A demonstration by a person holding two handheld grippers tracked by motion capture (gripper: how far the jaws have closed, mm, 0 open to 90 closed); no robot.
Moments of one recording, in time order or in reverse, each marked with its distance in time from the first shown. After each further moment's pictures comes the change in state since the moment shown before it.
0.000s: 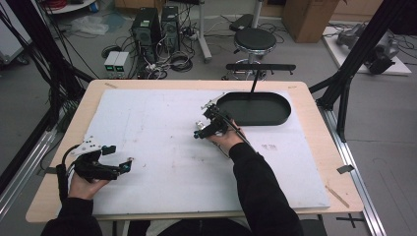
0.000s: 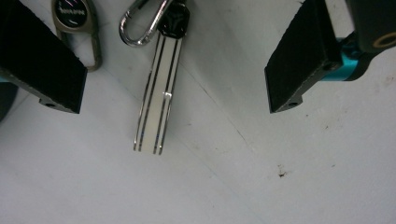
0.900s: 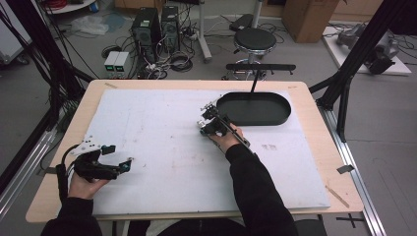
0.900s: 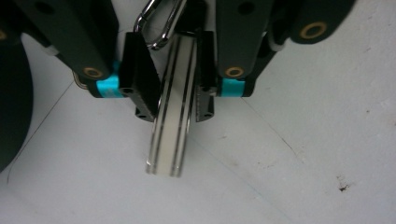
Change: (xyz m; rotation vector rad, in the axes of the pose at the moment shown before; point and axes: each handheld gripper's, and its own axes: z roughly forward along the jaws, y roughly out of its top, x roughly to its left) left arm 0.001 0.000 0.000 -0.005 0.006 0.001; right arm -0.002 -0.003 0.015 0.071 -0.117 0.066
